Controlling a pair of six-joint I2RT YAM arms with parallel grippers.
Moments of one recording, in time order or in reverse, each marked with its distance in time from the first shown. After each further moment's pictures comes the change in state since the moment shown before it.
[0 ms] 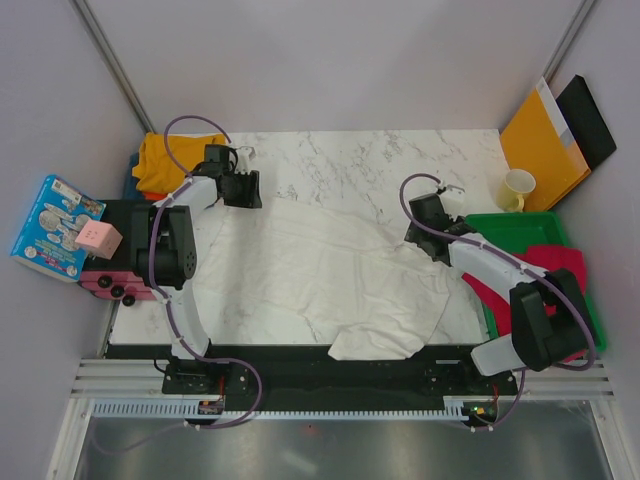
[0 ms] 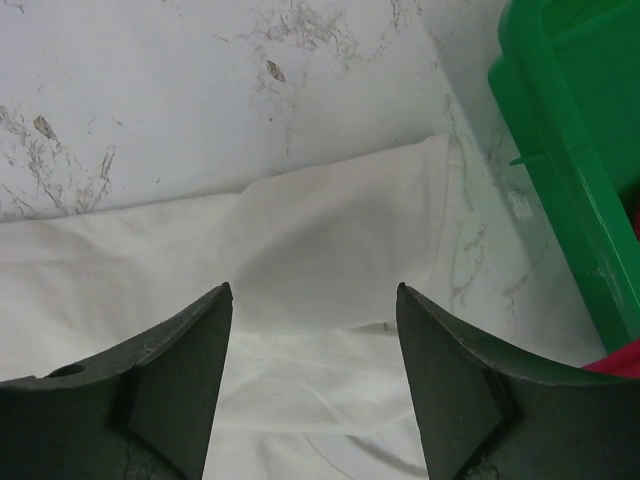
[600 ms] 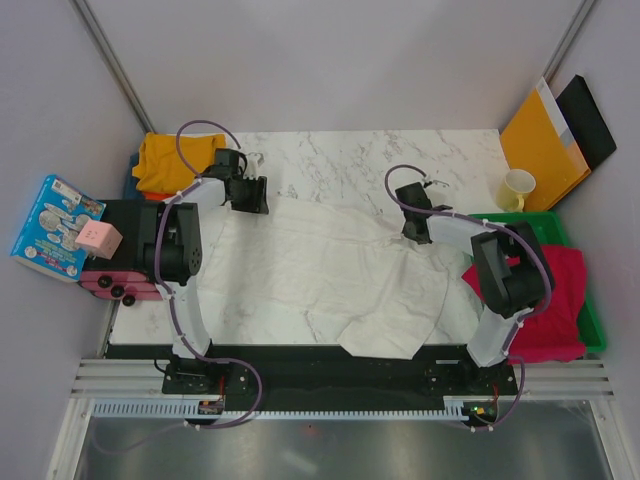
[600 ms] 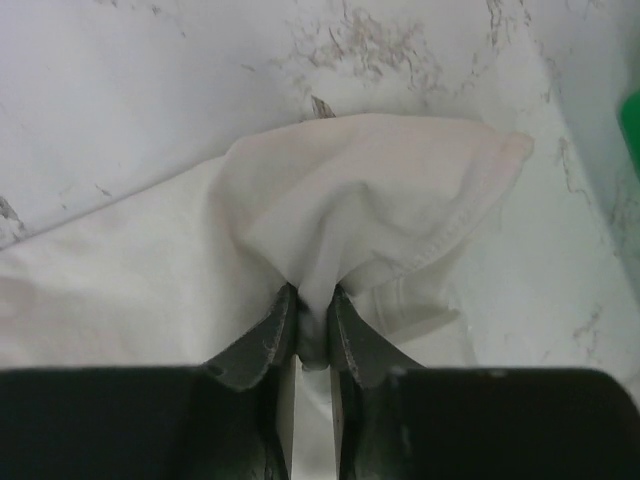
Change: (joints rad) left arm -0.037 0.049 0.003 -0.003 -0.007 -0.011; right arm -0.030 0.333 0.171 0.039 -0.028 0.040
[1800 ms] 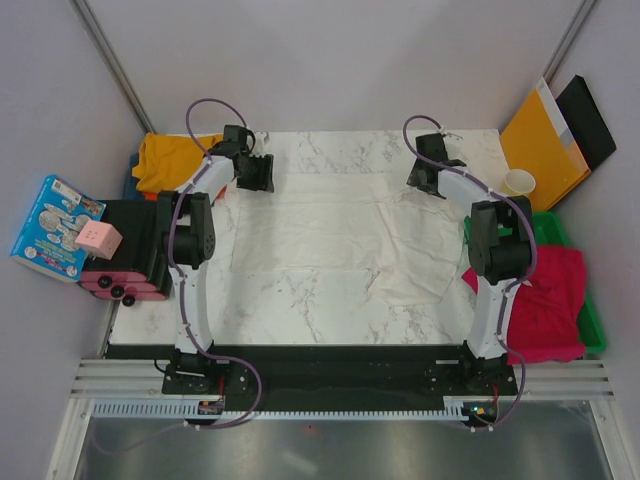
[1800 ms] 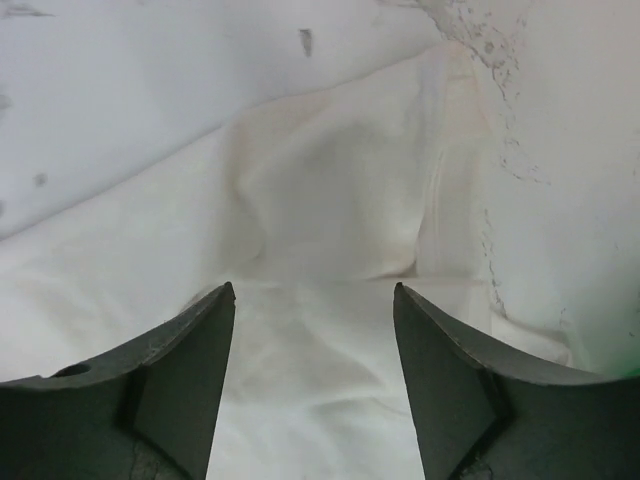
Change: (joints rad) left arm -0.021 0.254 0.448 -0.171 -0.048 -0.023; right arm -0.185 0.323 0.553 -0.098 -0.061 -0.149
